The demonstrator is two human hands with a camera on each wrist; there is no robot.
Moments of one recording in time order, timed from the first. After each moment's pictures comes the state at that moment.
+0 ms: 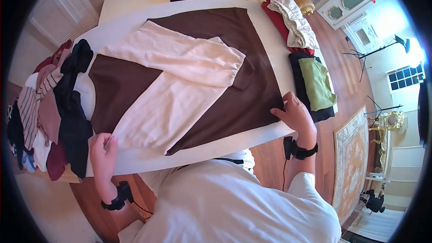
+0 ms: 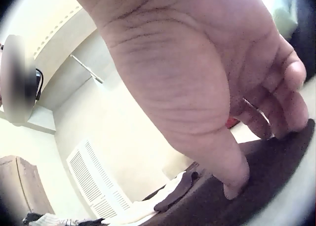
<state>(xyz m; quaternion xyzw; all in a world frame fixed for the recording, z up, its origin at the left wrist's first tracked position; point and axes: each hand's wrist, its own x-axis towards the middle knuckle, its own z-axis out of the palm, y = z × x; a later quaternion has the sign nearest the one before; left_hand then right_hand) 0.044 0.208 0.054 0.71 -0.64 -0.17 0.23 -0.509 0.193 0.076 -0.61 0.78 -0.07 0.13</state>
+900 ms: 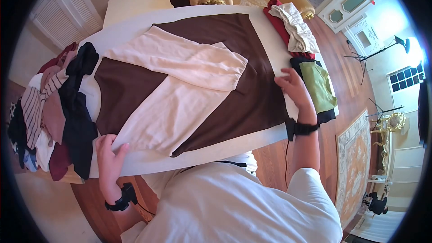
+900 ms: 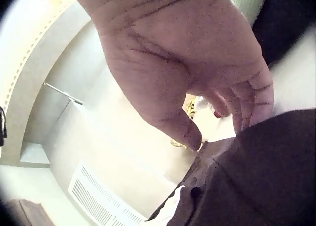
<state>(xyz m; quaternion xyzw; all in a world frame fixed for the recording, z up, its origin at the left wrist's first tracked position) 0.041 0.214 0.056 0.71 -0.65 -0.18 0.19 -0.541 0.113 0.053 -0.52 0.71 -0.35 0.32</state>
